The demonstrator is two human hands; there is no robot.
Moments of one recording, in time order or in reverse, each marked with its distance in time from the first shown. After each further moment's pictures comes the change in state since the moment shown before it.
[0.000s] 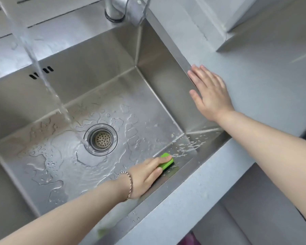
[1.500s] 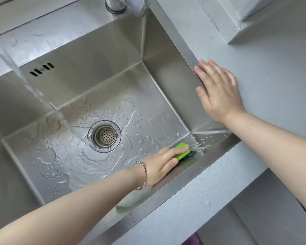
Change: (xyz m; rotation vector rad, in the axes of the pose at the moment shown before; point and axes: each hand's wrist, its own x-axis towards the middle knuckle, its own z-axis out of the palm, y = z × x) left_hand 0.043 0.019 -0.002 -0.032 0.057 0.060; right_hand 0.000 0.005 0.009 0.050 0.146 -0.045
